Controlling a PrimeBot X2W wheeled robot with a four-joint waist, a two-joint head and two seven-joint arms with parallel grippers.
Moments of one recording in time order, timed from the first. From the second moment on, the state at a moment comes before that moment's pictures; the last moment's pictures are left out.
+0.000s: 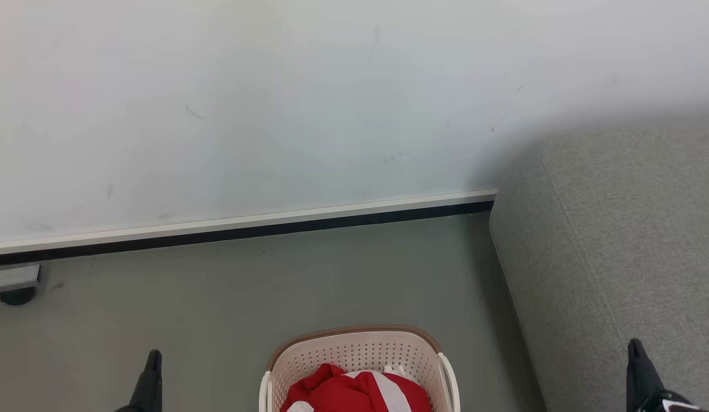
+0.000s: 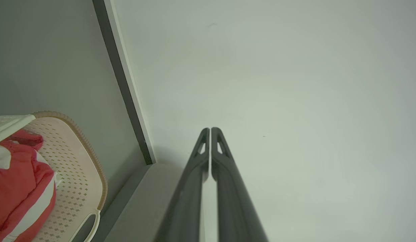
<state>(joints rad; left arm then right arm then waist) -0.14 0.05 0.08 0.28 -1.61 -0.13 0.15 -0.02 -0.05 -0.14 0.16 1.62 0.13 0.08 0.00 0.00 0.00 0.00</state>
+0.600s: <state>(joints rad) -0.10 0.04 0.06 0.32 -1.51 -0.13 0.08 0.01 -0.05 -0.09 0.20 1.55 0.13 0.02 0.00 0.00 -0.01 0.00</state>
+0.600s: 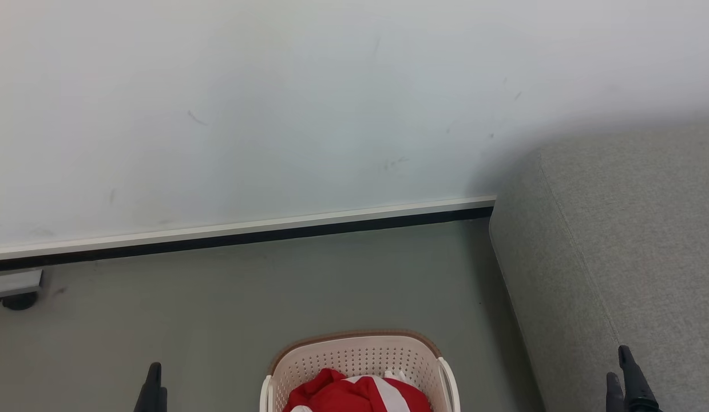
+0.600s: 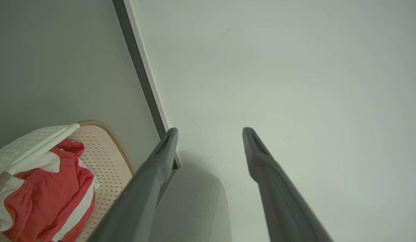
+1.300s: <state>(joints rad) -0.08 0.04 0.03 0.27 -1.07 -0.10 -0.02 -0.01 -0.05 -0.01 0.25 1.13 0.13 -0.05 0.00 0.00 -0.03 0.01</state>
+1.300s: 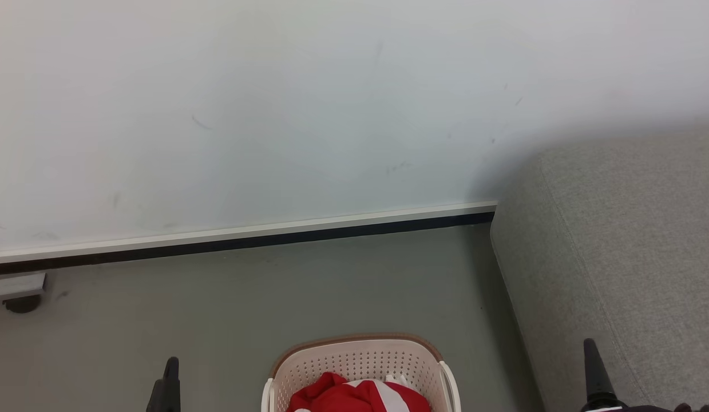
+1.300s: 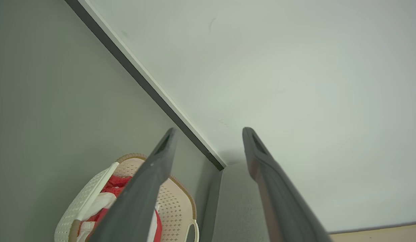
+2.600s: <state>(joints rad) -0.08 0.06 -0.04 0.24 -0.45 0.03 -0.14 -0.01 -0.06 0.11 0.22 0.54 0.13 -0.05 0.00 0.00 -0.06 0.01</state>
